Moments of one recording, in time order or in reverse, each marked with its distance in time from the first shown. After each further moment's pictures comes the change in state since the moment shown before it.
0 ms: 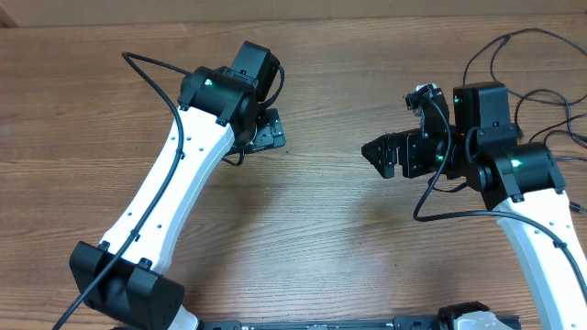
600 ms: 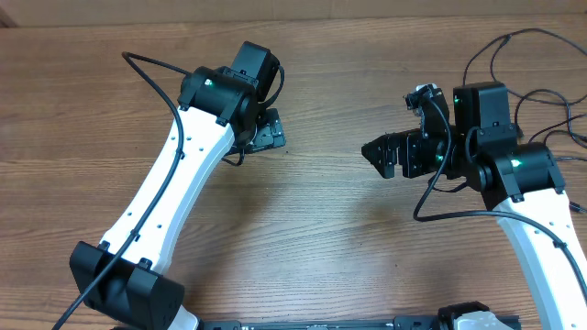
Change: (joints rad) left arm 0.000 0.000 0.000 0.000 0.000 0.000; right arm 0.000 0.000 0.000 0.000 0.000 0.000
